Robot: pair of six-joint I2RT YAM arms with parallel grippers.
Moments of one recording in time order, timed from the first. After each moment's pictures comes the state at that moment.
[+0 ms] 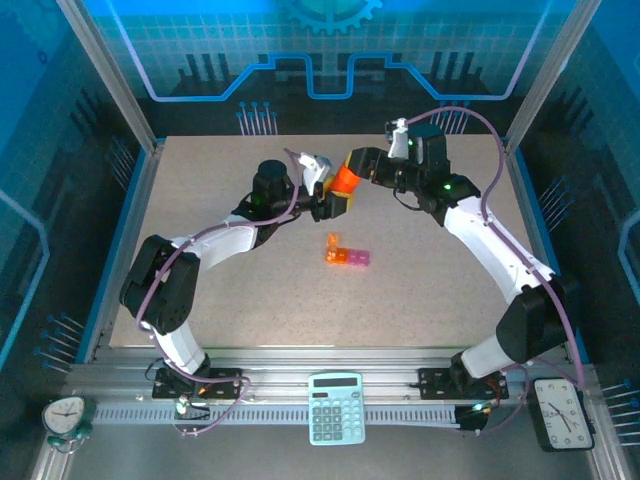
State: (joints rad) left arm -0.45 1.73 1.11 0.48 0.72 -0.14; right arm 0.37 1.51 1.39 -0.31 -0.40 0.64
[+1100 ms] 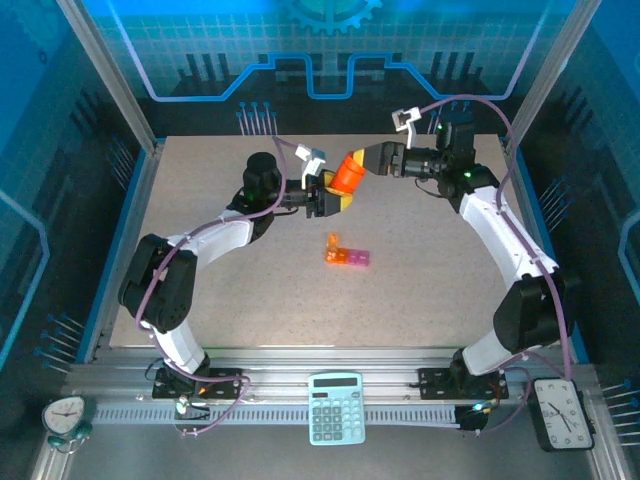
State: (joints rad) left arm -0.40 1.73 1.14 0.60 1.02 -0.36; right arm 0.21 1.55 1.43 -0.23 -0.95 0.48
